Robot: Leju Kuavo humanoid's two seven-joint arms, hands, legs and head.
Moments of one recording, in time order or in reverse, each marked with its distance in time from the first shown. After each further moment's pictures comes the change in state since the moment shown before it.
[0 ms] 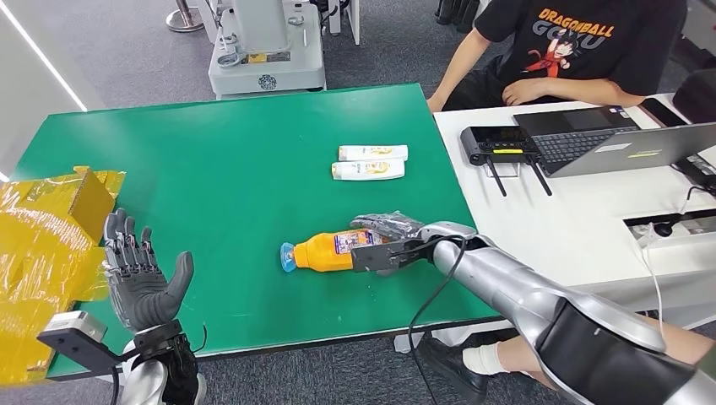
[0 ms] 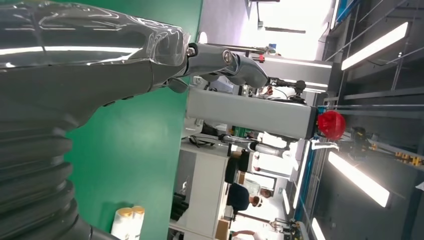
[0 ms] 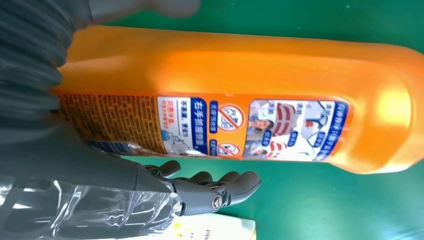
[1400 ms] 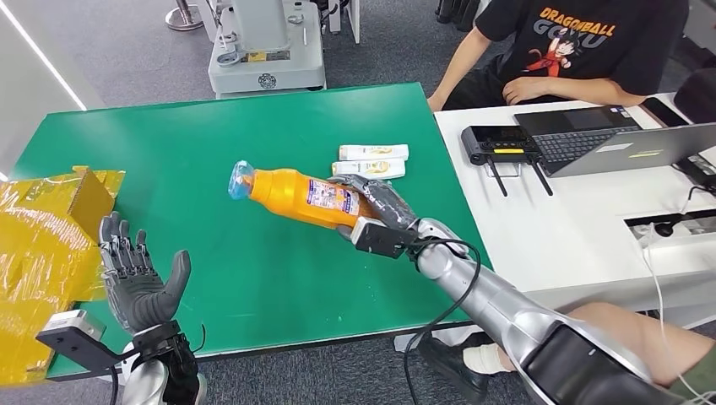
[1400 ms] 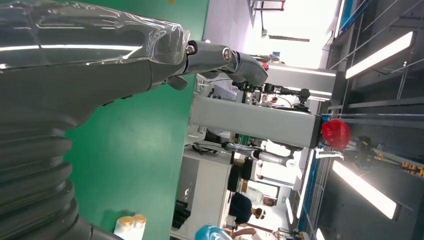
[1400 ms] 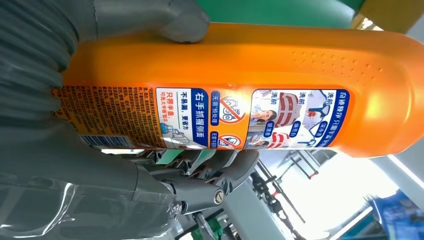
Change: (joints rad) left arm 0.000 -0.001 -0.002 0.004 0.001 0.058 0.000; right arm 0.132 0.088 -0.285 -0.177 -0.174 -0.344 -0.300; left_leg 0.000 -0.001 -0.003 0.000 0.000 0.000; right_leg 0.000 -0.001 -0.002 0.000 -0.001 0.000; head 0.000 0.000
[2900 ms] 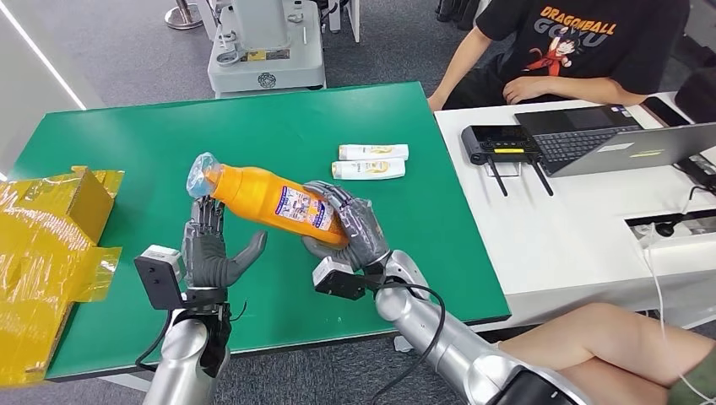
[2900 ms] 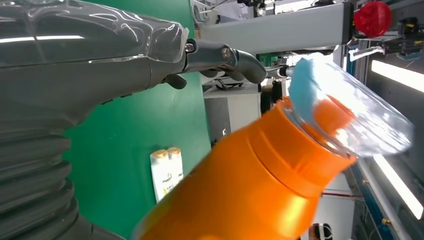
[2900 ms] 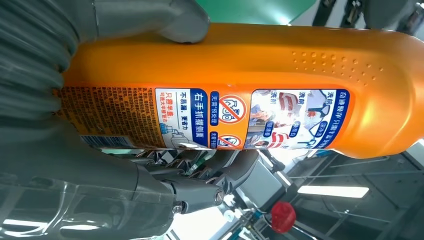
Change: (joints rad) left arm -0.193 0.023 -0.169 0.214 -0.149 -0.095 0.113; right arm 0.177 0.217 -0.170 -0.055 0.208 -0.317 -0.073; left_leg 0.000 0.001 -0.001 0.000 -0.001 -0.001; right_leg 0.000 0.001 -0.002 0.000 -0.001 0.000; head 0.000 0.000
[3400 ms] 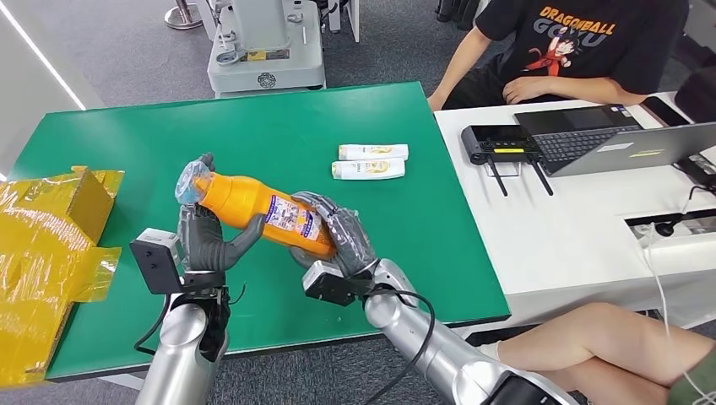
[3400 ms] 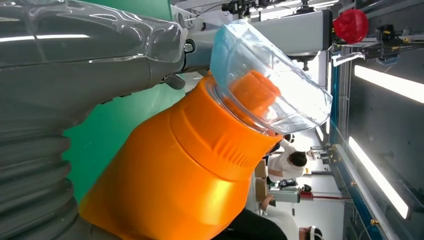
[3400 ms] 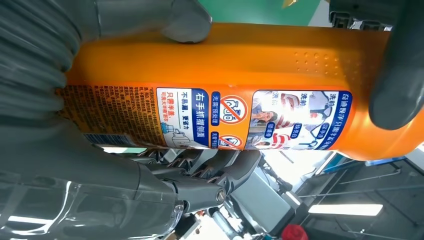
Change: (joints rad) left arm -0.064 -0.005 -0.012 0.001 -0.005 0.042 0.022; right arm 0.005 0.059 -0.013 0.050 -0.003 0.067 -0.019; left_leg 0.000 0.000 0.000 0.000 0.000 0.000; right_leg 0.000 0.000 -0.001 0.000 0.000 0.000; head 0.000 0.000
